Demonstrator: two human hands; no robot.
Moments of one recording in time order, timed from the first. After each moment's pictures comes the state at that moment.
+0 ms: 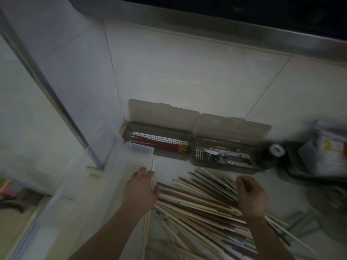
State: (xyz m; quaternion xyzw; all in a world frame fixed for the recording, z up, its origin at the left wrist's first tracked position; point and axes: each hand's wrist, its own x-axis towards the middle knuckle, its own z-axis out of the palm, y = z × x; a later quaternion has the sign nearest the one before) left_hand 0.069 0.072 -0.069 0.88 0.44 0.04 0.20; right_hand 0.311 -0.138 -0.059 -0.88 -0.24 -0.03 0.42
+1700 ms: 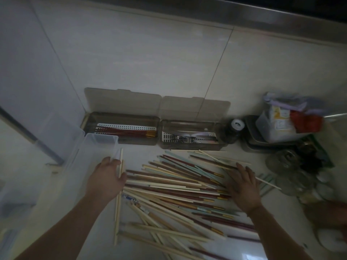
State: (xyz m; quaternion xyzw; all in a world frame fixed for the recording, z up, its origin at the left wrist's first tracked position) left_hand 0.072 0.069 -0.060 0.87 0.45 0.05 0.20; right_hand 0.358 -0.262 -0.083 -0.94 -0.34 0.05 0.09
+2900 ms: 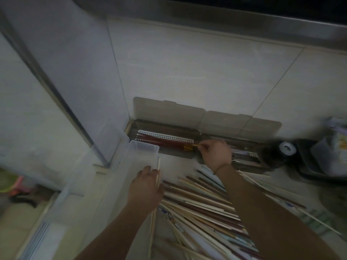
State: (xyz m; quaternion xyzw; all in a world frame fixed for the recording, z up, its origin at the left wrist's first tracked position) left_hand 0.067 0.071 -0.061 0.87 0.44 0.06 0.20; right_hand 0.315 0.012 -0.028 -0.88 -0.44 0.05 0.20
